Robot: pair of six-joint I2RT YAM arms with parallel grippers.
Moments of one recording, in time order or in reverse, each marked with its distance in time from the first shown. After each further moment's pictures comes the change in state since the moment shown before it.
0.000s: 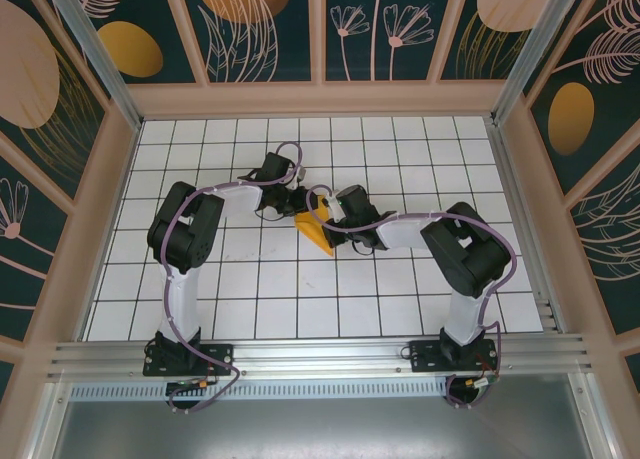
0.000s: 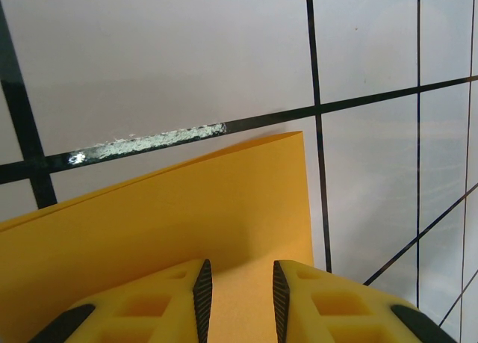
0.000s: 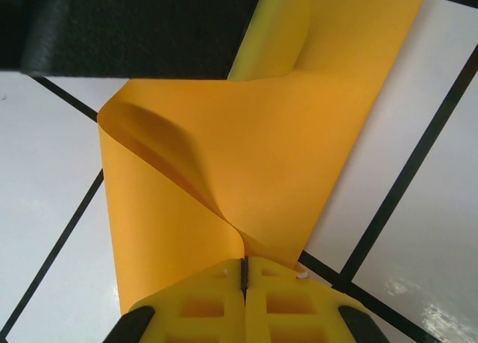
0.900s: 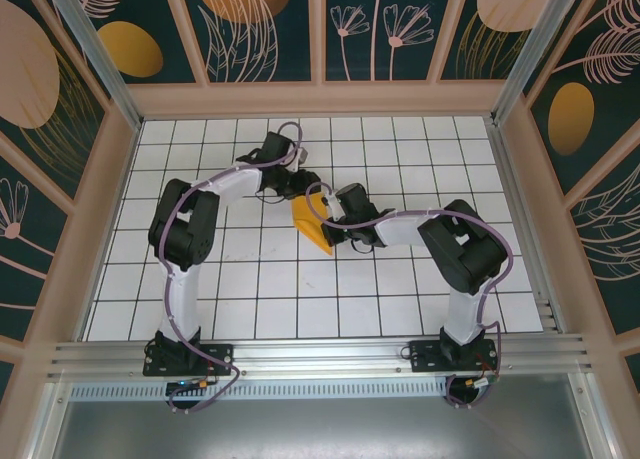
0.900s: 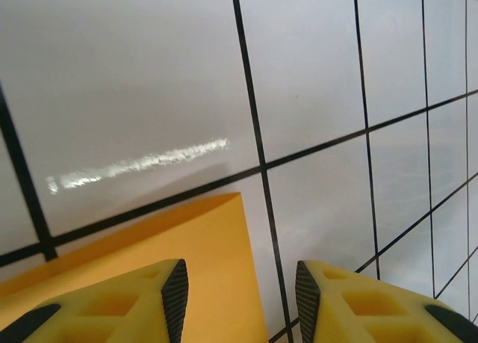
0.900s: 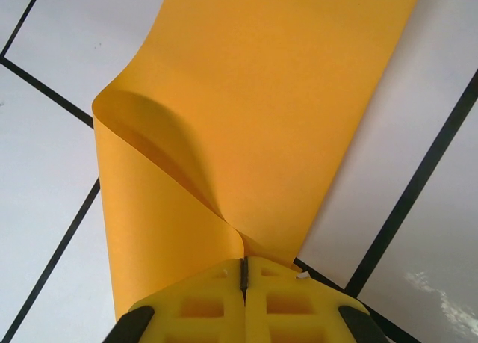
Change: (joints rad) left arm 0.029 0.021 0.219 -0.211 -0.007 0.069; right arm -0.006 0.032 0.028 -0.016 -0.030 0.011
